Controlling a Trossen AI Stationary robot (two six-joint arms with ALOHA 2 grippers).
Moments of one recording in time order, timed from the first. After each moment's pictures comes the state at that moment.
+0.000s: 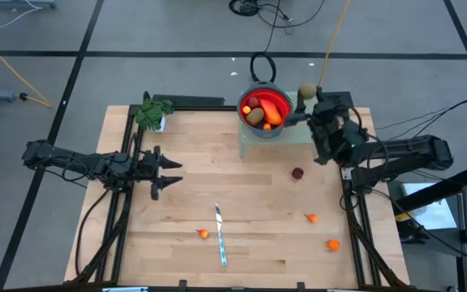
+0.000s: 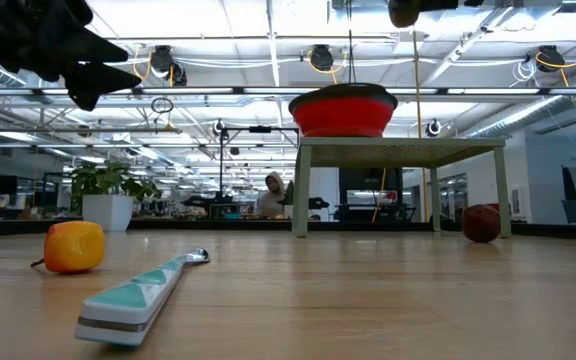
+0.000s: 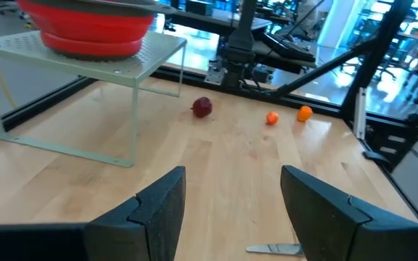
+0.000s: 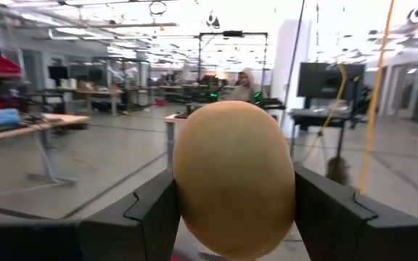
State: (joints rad) left arm -0.19 0.42 0.26 0.00 -0.24 -0.24; right arm -0.02 1.12 0.87 0.77 1.25 -0.49
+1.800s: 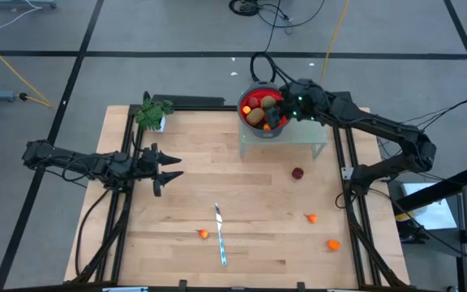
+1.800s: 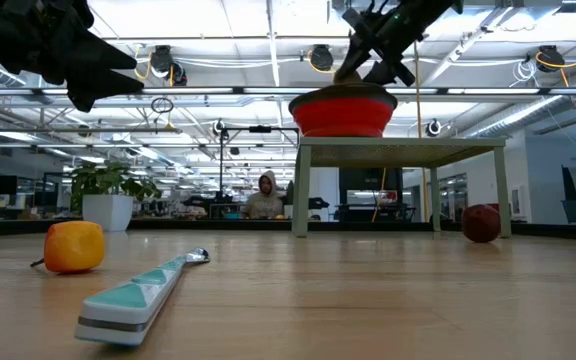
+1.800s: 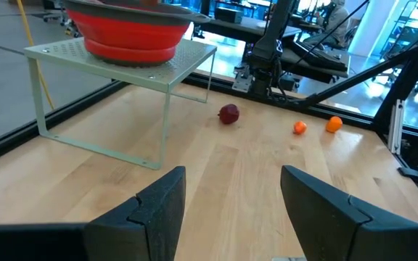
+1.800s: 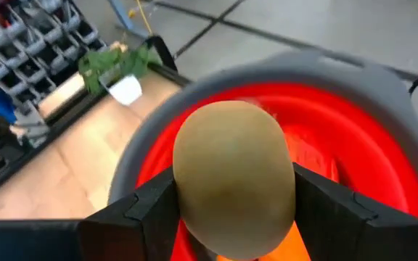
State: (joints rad) left arm -0.19 0.42 0.26 0.00 -0.35 -0.25; right arm -0.48 1.34 1.26 -0.47 0.10 0.41
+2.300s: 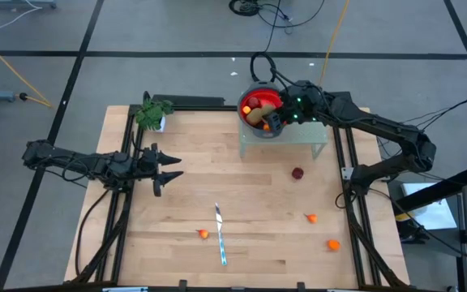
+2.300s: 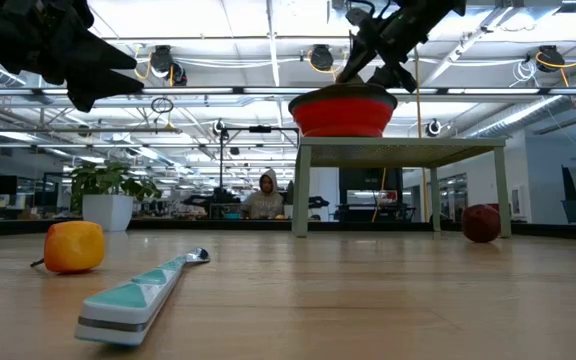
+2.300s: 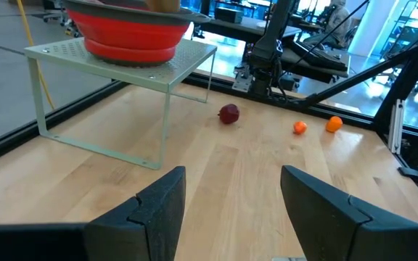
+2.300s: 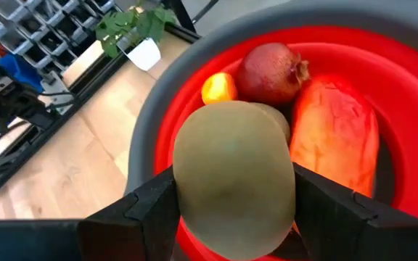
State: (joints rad) left arm -0.19 0.42 0.26 0.00 -0.35 -0.25; right arm -0.48 1.34 1.26 -0.55 -0.03 0.46
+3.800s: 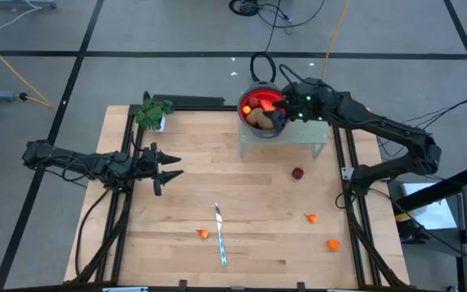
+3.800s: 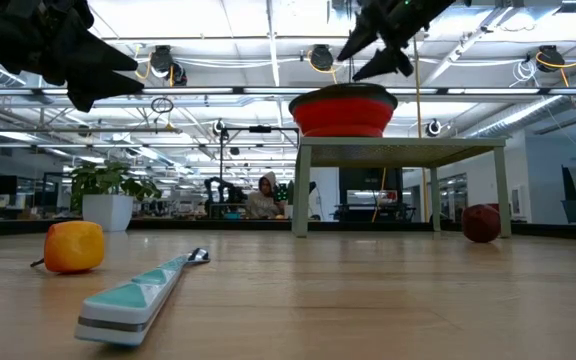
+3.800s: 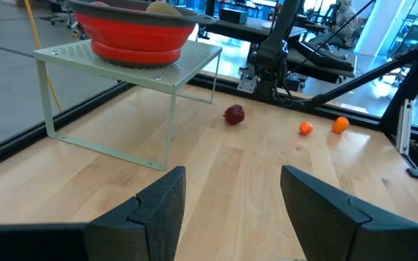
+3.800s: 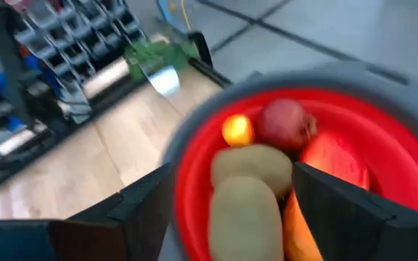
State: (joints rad) left arm -0.19 0.42 0.26 -0.01 -0.37 -0.24; right arm -0.46 1.28 1.26 -0.47 -0.02 0.32
